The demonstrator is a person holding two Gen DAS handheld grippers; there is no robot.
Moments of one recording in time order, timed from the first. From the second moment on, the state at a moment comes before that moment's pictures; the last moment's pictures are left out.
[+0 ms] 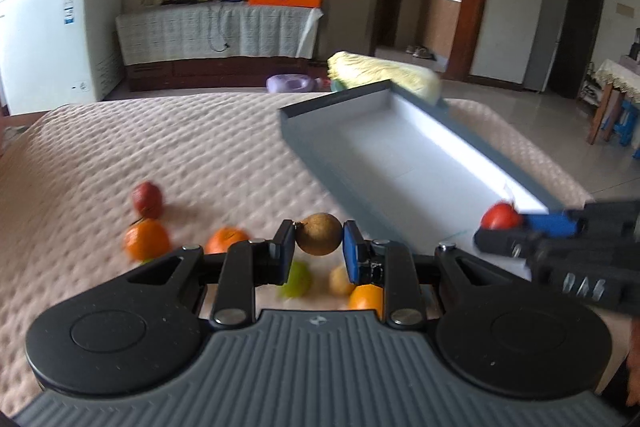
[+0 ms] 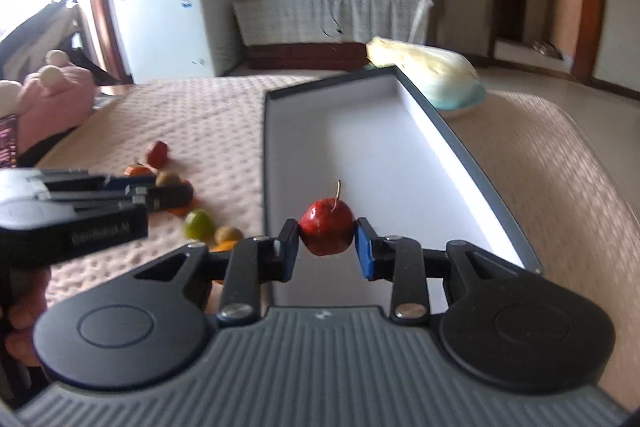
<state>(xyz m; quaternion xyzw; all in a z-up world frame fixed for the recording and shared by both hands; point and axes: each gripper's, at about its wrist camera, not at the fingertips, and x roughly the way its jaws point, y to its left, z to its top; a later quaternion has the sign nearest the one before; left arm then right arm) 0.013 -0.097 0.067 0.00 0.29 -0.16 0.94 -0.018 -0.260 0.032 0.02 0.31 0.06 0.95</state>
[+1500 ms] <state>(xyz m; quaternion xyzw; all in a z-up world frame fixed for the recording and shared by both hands) 0.048 -0.197 0.056 0.03 0.29 -0.23 0.93 -0.032 -0.284 0.020 0.07 0.37 -0.03 0.93</state>
